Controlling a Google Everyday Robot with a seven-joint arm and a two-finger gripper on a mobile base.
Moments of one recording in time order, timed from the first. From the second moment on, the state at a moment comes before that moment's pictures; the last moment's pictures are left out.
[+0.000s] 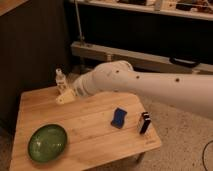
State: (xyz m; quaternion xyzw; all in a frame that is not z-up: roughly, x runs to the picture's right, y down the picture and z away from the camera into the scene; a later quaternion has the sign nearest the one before) arm -0.166 -0.013 0.604 0.29 -0.24 -0.83 0.41
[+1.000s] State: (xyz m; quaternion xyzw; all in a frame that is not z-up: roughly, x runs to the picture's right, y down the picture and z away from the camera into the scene) arm -0.089 -0.124 0.775 0.23 -0.22 -0.80 0.51
